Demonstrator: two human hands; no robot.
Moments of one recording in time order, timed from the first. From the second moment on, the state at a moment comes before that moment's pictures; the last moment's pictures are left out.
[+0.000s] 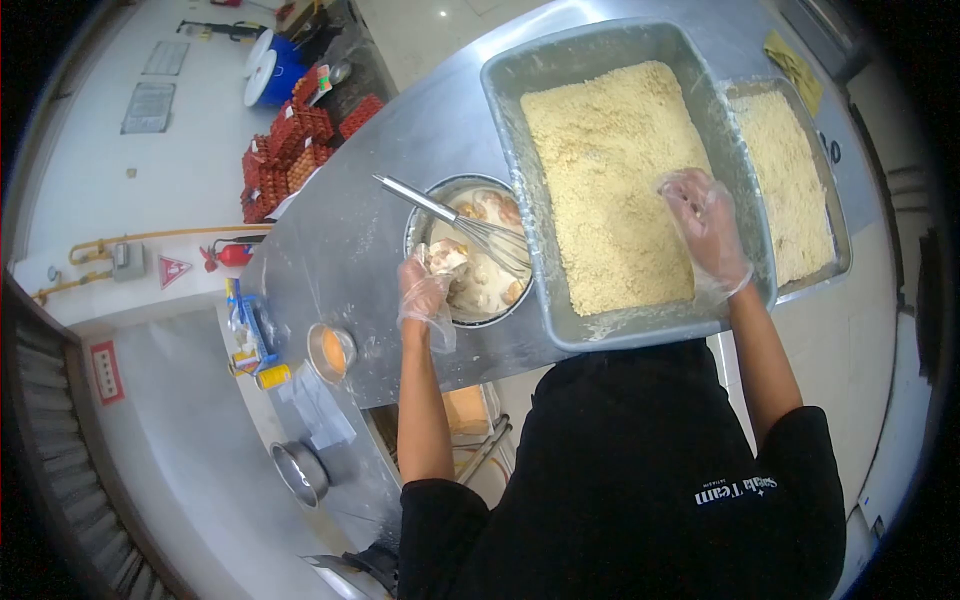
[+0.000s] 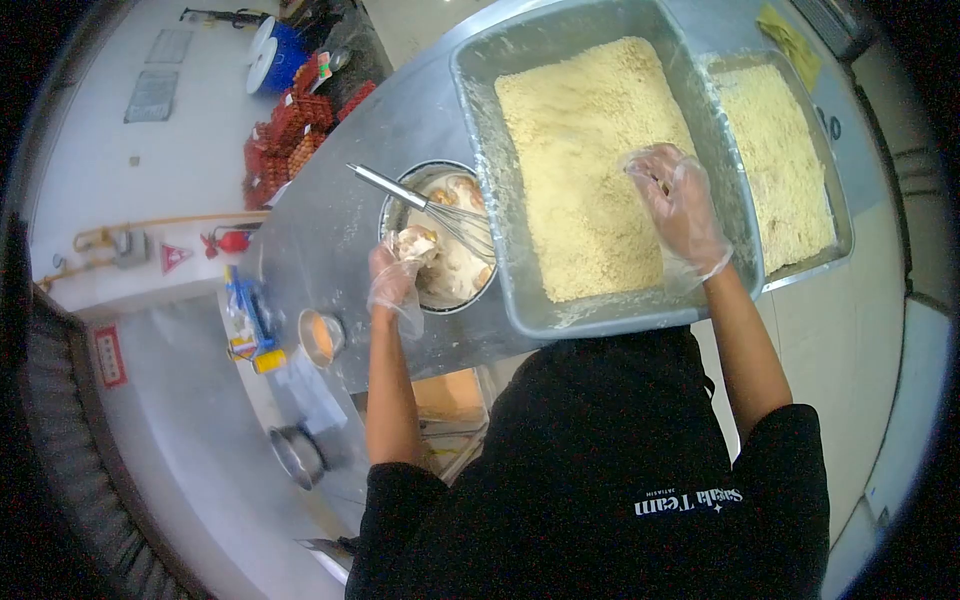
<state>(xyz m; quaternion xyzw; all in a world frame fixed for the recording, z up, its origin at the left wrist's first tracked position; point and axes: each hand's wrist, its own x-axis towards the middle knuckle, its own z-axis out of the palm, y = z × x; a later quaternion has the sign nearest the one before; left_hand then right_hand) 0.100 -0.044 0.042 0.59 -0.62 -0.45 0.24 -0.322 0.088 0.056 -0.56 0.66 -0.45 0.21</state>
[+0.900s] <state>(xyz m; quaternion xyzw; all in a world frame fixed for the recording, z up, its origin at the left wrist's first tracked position) 0.089 -0.050 0.059 0.62 -0.49 -0.55 0.29 -0.324 0.088 0.056 -0.55 0.69 -0.43 0.20</state>
